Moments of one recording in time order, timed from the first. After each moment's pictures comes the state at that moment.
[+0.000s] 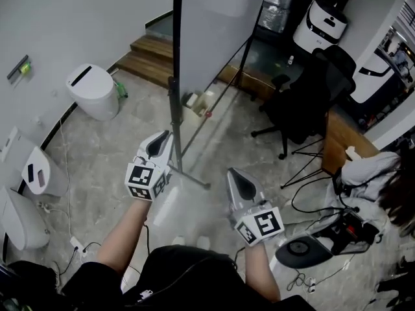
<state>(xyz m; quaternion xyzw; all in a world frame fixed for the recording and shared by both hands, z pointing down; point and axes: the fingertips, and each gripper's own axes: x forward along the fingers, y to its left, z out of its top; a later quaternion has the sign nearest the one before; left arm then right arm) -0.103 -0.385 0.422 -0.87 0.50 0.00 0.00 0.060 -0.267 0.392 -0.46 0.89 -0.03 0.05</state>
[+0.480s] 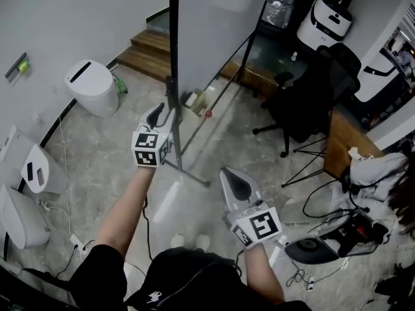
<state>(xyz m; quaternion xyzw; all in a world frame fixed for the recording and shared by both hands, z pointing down) -0.112 -0.501 0.429 -0.84 0.55 -0.03 0.00 0.042 -0.290 0.381 -0.43 0.90 -0.02 0.04</state>
